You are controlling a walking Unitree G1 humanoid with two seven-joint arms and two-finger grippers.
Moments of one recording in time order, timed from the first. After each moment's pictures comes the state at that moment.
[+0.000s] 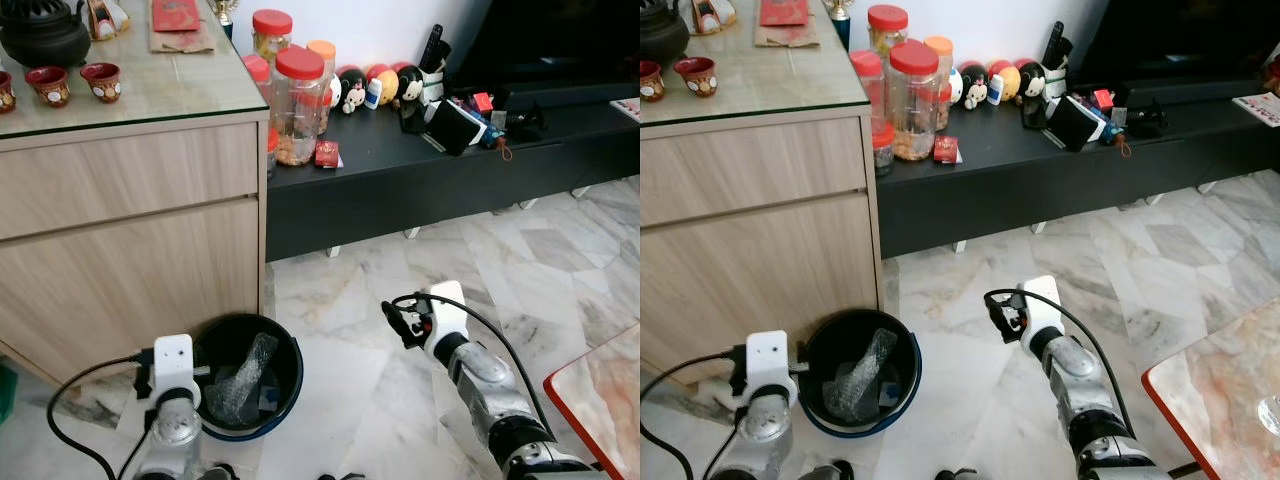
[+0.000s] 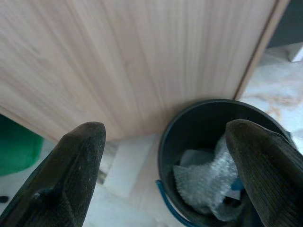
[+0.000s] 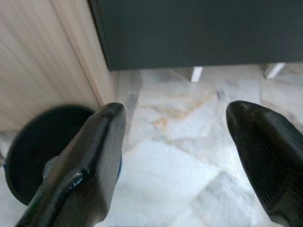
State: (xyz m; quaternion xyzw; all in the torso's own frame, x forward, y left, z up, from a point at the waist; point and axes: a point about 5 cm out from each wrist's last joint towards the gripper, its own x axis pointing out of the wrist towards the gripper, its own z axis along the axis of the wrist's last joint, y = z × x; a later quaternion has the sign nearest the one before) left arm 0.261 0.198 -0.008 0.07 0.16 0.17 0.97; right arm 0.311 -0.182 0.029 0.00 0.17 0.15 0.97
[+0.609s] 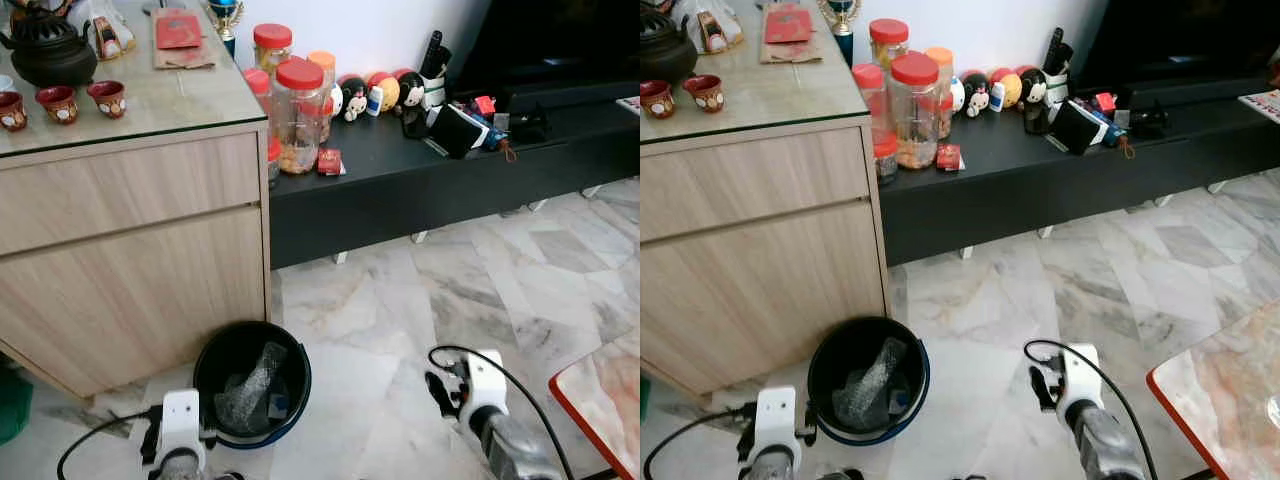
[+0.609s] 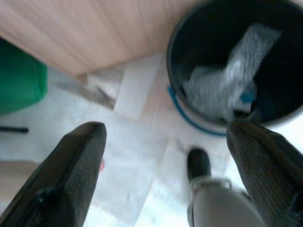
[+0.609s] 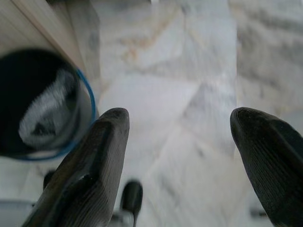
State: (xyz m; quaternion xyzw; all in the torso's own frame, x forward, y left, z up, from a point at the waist) left arm 0.196 0.197 -0.066 0.07 0.33 0.16 0.93; right arm 0.226 -0.224 -0.047 0.04 0.34 0.01 0.94
